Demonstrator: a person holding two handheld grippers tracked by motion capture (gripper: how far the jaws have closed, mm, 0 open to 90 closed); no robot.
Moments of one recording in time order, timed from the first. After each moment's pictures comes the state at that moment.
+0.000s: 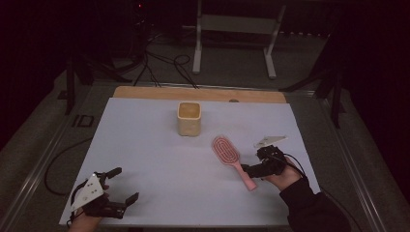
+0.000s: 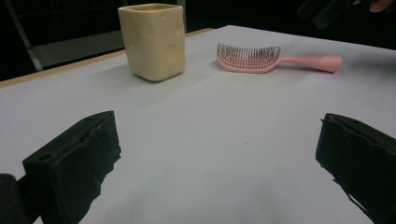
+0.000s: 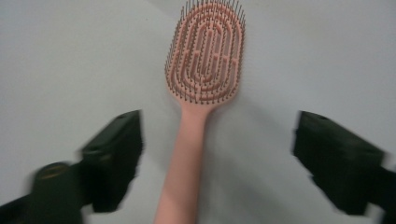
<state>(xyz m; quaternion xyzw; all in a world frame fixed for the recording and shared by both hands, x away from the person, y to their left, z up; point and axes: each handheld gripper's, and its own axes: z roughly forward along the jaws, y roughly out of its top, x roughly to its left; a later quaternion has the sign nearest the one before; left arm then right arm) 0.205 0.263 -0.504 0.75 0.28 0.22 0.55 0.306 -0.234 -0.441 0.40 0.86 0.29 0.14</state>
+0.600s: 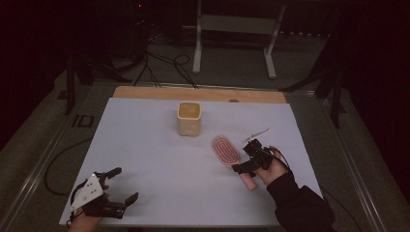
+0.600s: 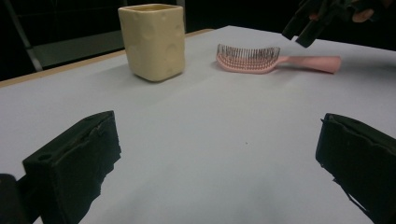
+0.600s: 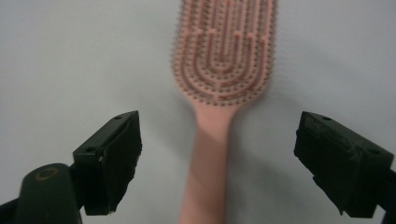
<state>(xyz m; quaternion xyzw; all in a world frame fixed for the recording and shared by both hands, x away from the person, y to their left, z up) 0.205 0.263 -0.504 0.75 0.28 0.22 0.56 0.336 -0.208 -0.466 0.44 0.87 0.23 0.07</state>
